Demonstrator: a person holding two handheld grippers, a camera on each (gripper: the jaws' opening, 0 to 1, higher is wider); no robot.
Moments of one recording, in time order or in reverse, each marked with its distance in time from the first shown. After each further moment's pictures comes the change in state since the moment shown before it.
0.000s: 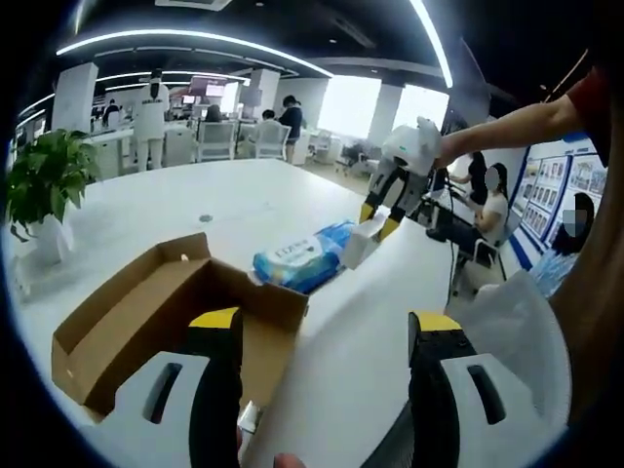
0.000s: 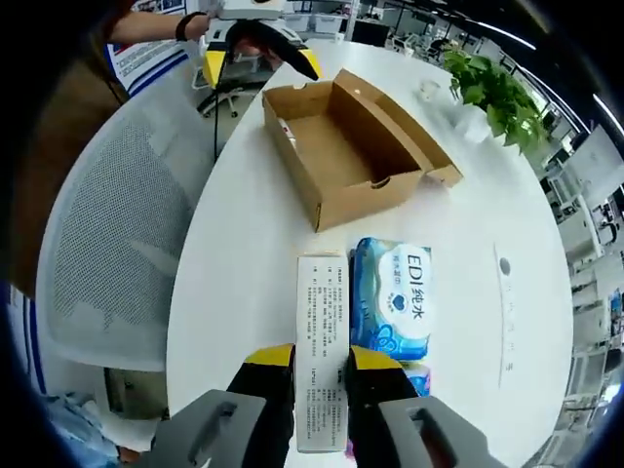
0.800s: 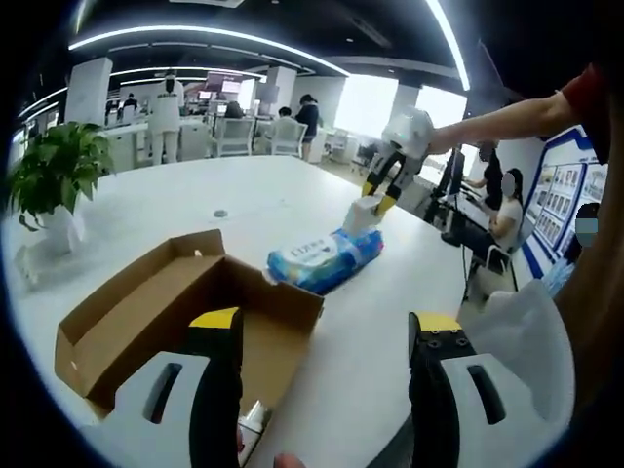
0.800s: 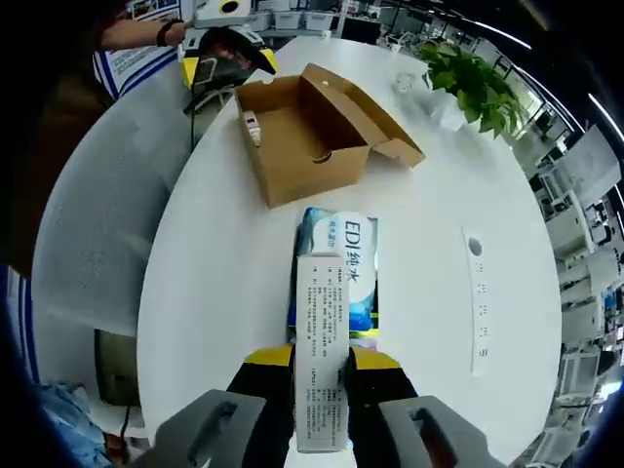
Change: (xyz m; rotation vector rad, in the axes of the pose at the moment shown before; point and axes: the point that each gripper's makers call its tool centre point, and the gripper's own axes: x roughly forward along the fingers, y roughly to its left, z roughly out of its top) left arm 0.002 0.013 0.001 -0.038 0.006 0.072; right arm -0.022 -0.064 -0.031 -0.002 0.012 -0.036
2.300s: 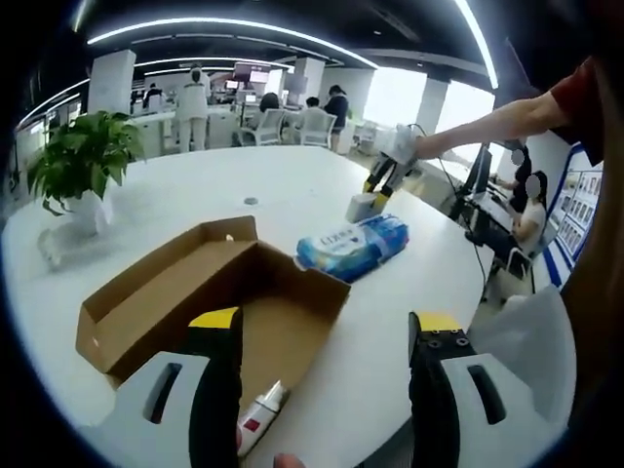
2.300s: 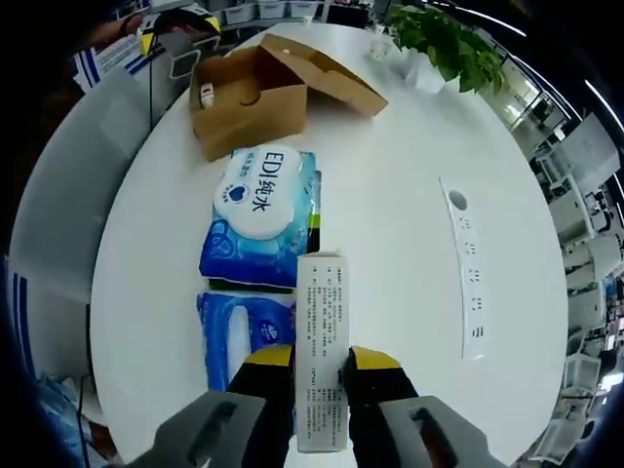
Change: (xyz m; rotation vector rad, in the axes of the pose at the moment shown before) left arm -0.015 0.020 -0.007 -0.044 0.043 0.123; right arm 0.054 -0.078 -0.067 0.027 0.044 -0.001
